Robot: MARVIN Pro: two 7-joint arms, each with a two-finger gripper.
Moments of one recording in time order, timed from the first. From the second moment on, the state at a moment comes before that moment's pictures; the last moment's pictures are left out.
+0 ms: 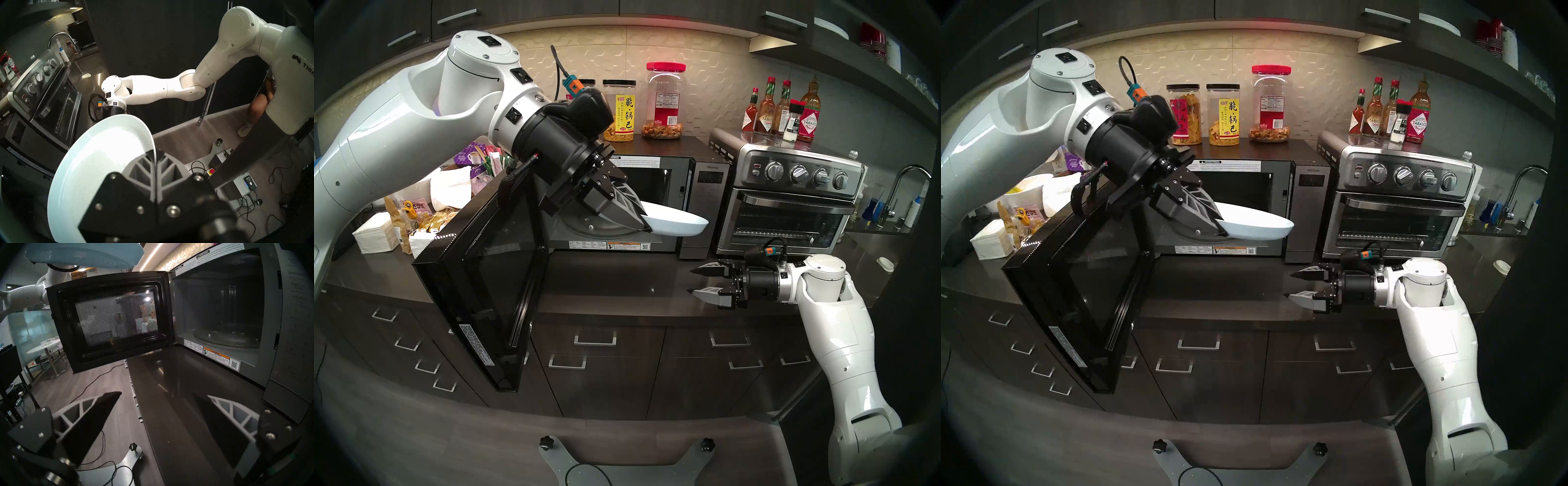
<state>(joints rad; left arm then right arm) -0.07 -0.63 -0.33 -1.79 -0.94 0.53 -1.30 -1.28 -1.10 1.63 -1.50 0.23 0.41 1.42</state>
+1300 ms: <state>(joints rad) -0.18 -0.70 -0.16 -1.71 -0.78 0.43 -1.41 -1.28 -1.10 1.63 -1.50 0.23 0.41 1.42</state>
